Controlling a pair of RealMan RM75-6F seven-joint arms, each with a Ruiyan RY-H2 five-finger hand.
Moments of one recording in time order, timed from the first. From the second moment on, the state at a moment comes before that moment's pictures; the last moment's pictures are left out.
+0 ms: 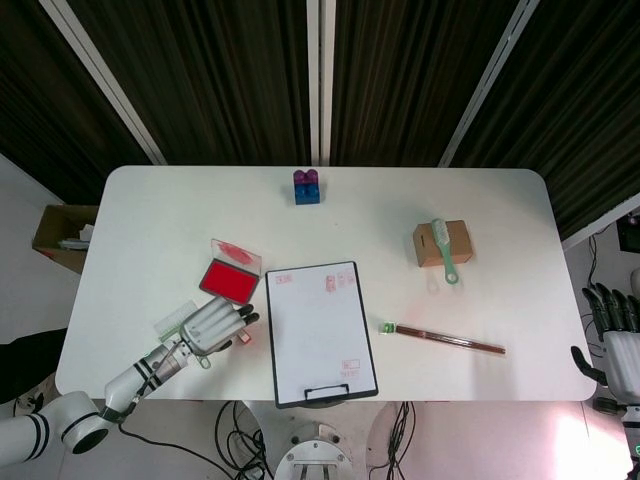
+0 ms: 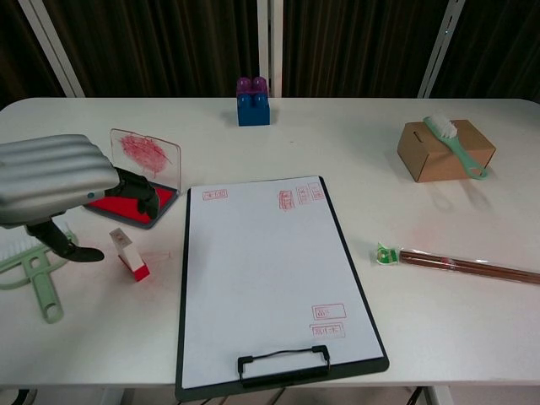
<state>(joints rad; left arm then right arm) -0.56 -1.41 0.00 -1.48 1.77 0.98 0.30 0.01 -1.07 0.04 -1.59 -1.47 1.48 -0.05</state>
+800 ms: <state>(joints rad) -0.59 -1.49 0.05 -1.41 1.73 1.00 0.26 0.02 -1.07 0.04 -1.57 -1.46 1.47 -0.04</state>
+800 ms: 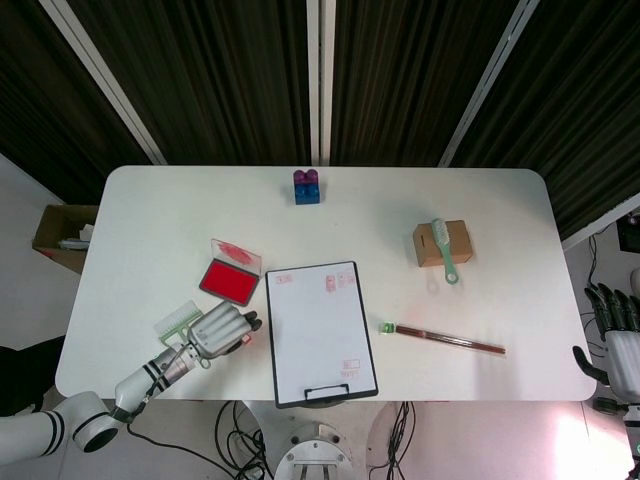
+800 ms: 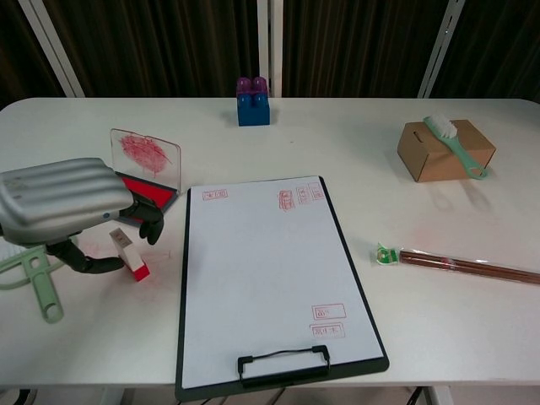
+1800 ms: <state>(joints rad) -0.62 -1.51 0.08 -1.36 1.71 1.02 0.19 0.02 -1.07 0.04 -1.58 -1.44 1.44 -0.05</state>
